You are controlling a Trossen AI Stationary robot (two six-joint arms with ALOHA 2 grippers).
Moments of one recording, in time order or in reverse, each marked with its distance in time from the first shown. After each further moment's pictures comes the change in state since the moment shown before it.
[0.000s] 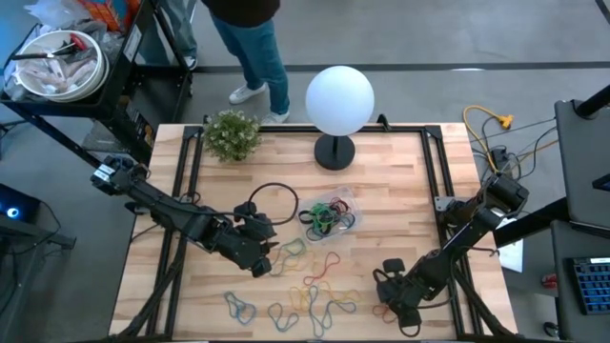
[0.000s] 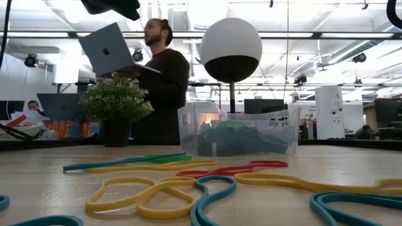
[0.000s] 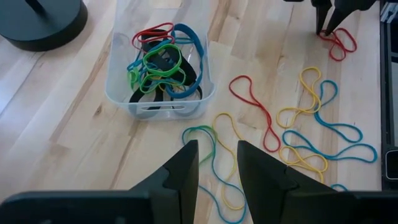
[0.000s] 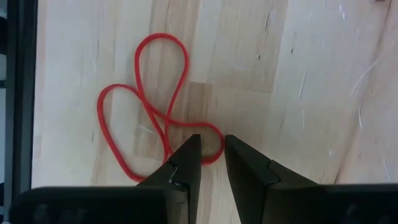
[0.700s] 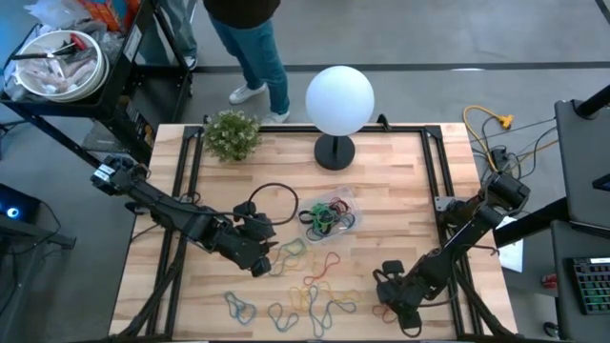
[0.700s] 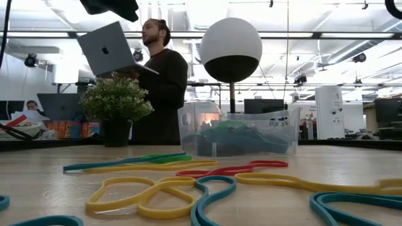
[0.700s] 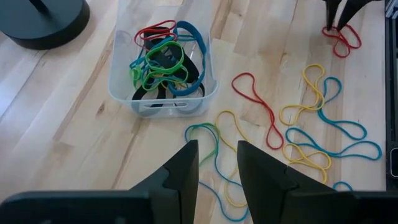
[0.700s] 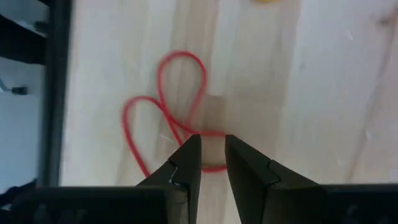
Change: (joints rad) left arm 0.000 0.000 0.001 -0.015 -0.001 0.000; right arm 0.000 -0.027 0.002 0.023 -0.010 0.003
